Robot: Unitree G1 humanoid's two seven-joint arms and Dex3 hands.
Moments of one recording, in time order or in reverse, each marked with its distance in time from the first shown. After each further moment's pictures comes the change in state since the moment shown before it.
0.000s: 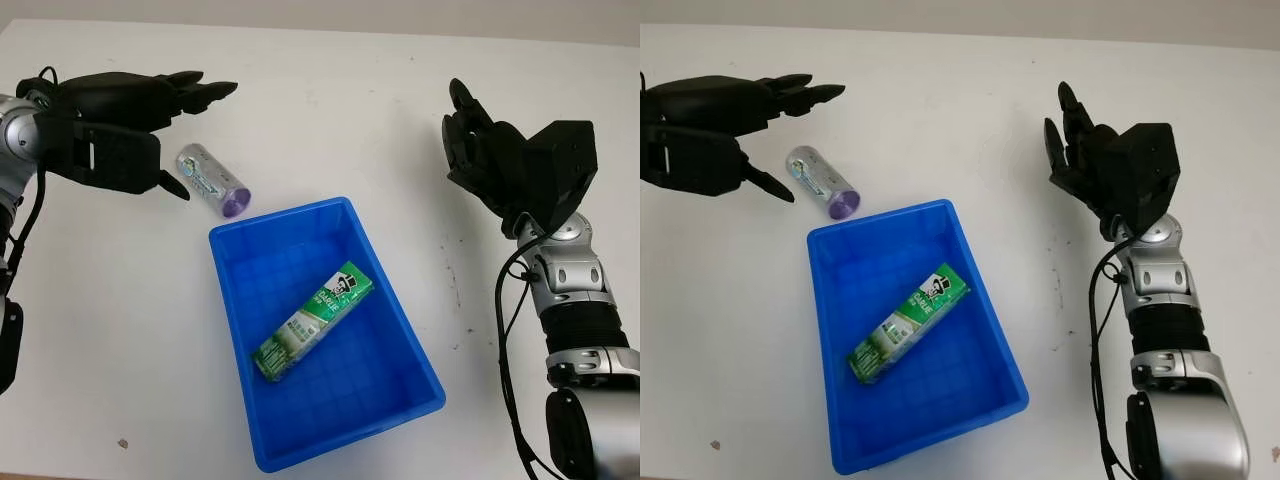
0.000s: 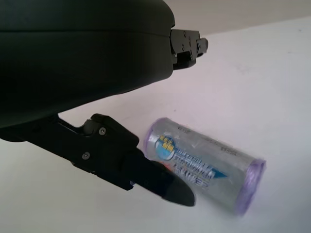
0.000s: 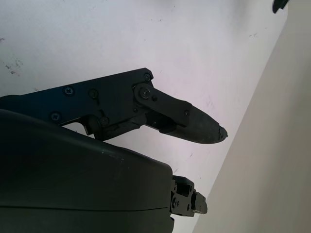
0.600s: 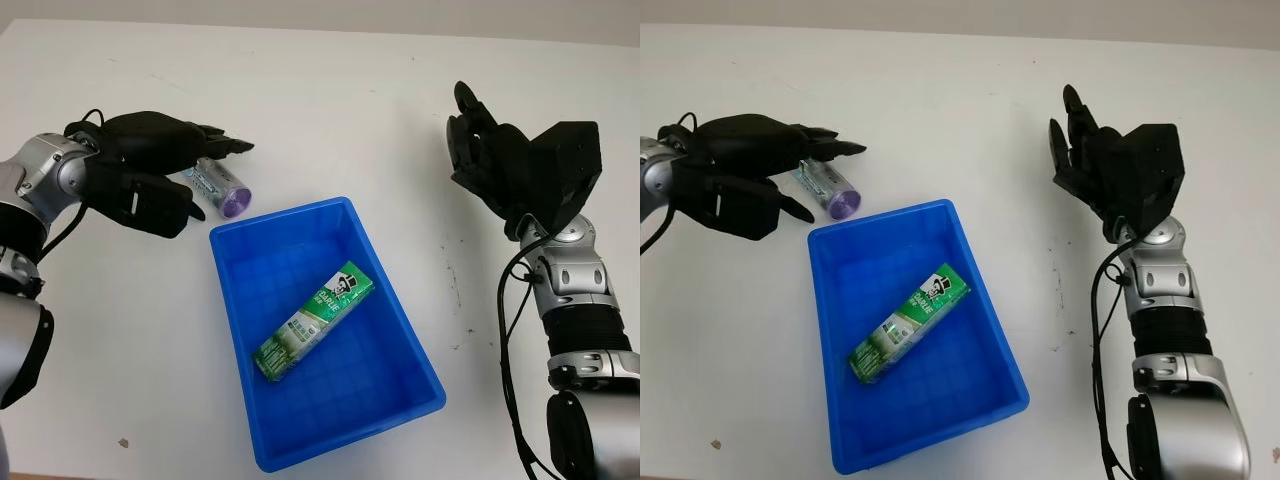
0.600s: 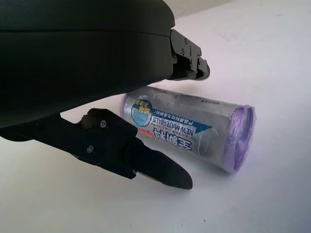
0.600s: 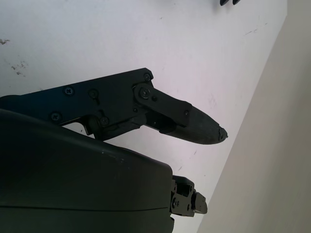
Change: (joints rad) left arm 0.006 -0.069 -0.119 0.112 0.115 -0.084 0.244; right arm 0.015 0.000 -0.018 -0.024 0.008 0.028 -0.002
